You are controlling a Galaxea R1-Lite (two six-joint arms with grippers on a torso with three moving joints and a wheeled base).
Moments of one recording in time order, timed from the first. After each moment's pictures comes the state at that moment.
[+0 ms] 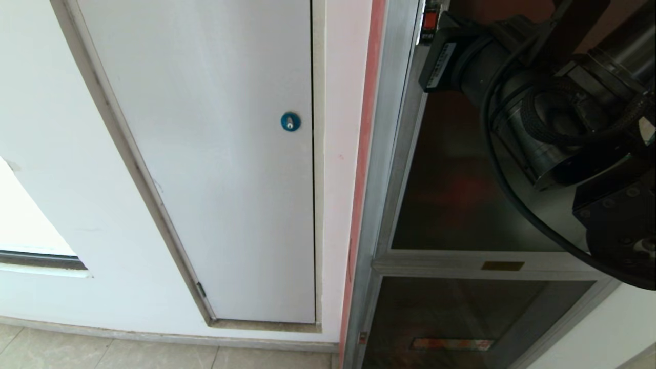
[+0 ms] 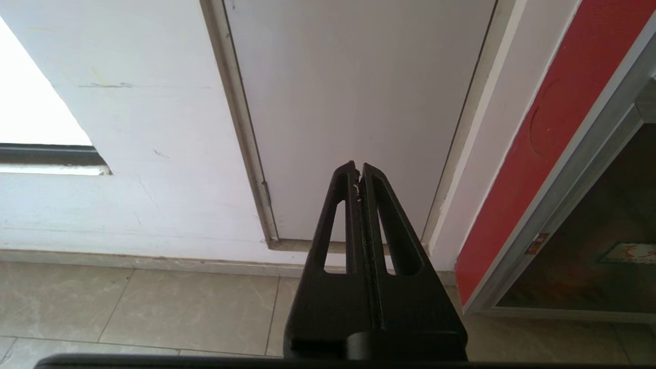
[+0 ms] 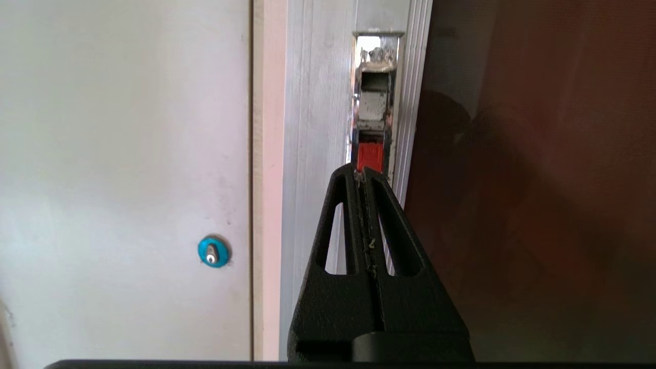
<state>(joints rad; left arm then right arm) -0.01 0.00 0.00 0.00 0.00 0.00 0.71 1.67 -1.20 -1.09 -0.47 -0.39</state>
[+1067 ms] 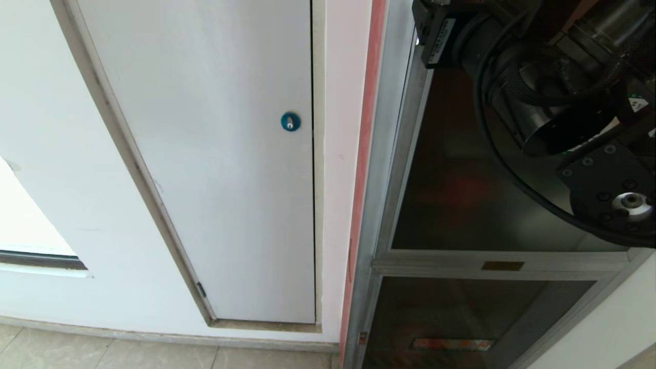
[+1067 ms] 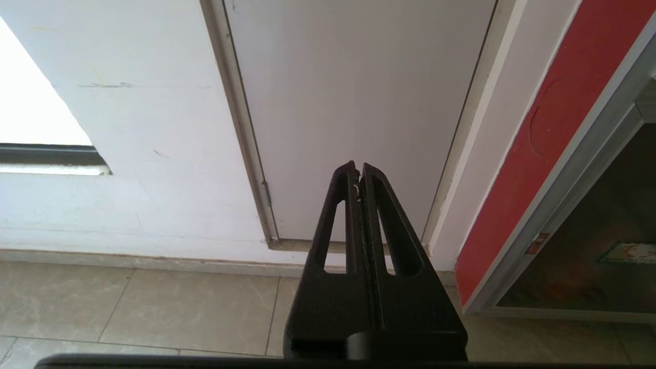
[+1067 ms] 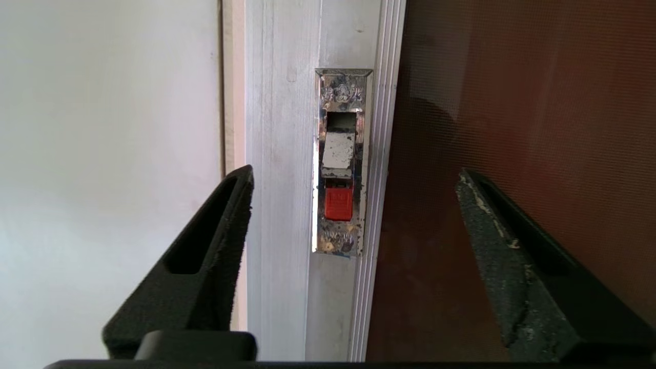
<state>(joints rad) -0.01 0.00 0.00 0.00 0.00 0.00 0.66 1.73 -1.34 -1.02 -0.46 -0.39</state>
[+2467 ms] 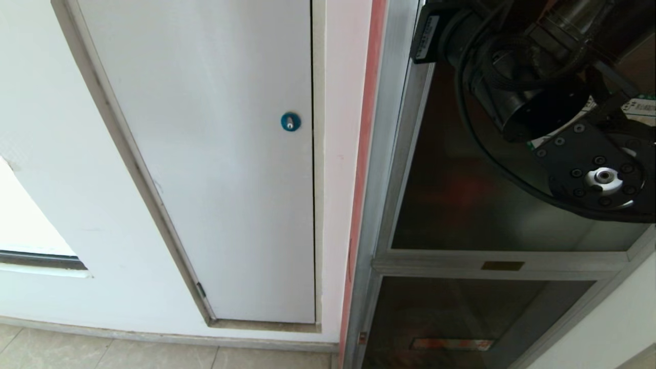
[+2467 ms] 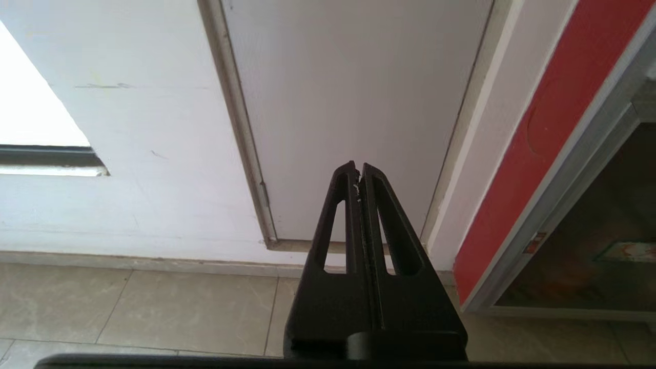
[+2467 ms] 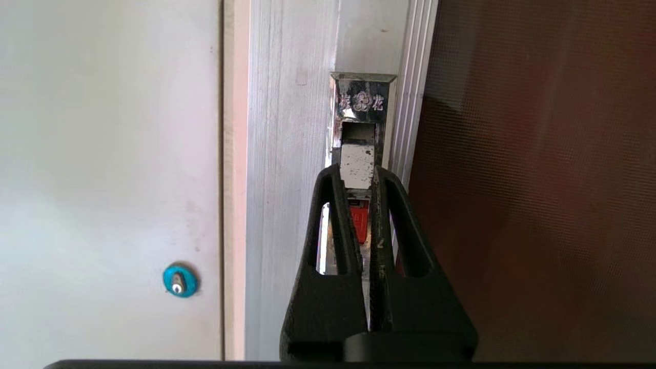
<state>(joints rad) -0.01 0.00 0.00 0.00 0.00 0.00 0.63 1.78 -1.46 -0.93 -0.46 -0.39</state>
